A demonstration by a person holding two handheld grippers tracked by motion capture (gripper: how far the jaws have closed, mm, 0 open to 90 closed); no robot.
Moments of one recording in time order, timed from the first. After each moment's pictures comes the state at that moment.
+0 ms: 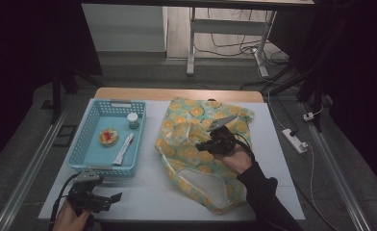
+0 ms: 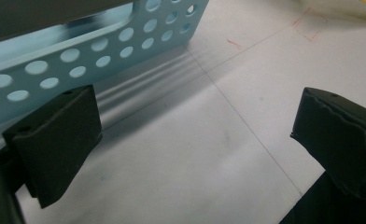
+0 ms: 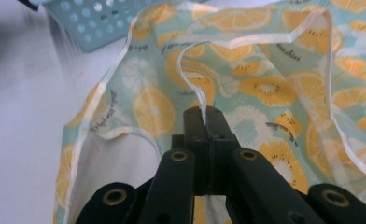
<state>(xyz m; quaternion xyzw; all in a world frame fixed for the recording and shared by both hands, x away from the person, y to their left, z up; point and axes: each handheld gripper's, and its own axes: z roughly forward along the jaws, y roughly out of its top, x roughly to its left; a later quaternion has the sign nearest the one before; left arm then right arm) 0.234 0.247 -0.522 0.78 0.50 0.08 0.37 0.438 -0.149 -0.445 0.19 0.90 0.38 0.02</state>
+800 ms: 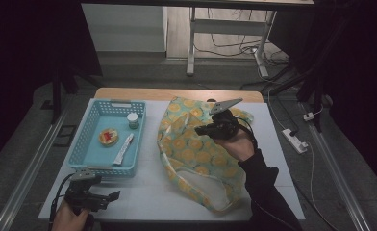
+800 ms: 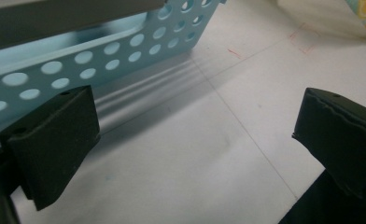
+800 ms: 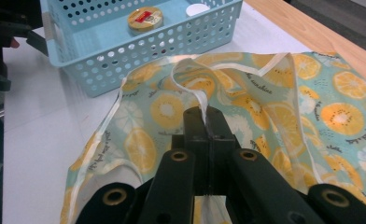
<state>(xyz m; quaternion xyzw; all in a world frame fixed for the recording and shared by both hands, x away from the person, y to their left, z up) 0.234 0.255 -0.521 0.77 0.50 0.08 0.38 0.450 -0.144 -0.391 0.18 0.89 0.41 0.05</state>
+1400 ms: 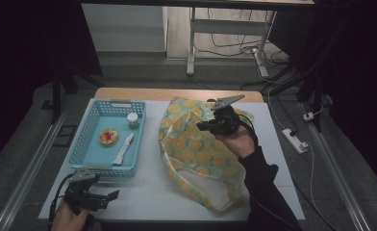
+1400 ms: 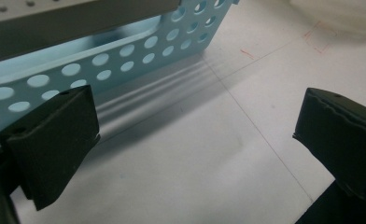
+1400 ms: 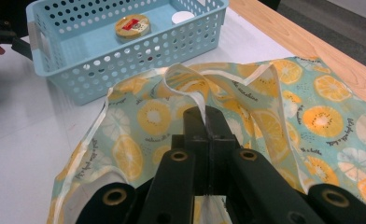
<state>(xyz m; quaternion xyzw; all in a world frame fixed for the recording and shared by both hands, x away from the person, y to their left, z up) 0.232 0.254 -0.520 0.77 0.51 0.10 0.37 0.458 -0.147 -0.389 0.19 0.89 0.42 0.06</state>
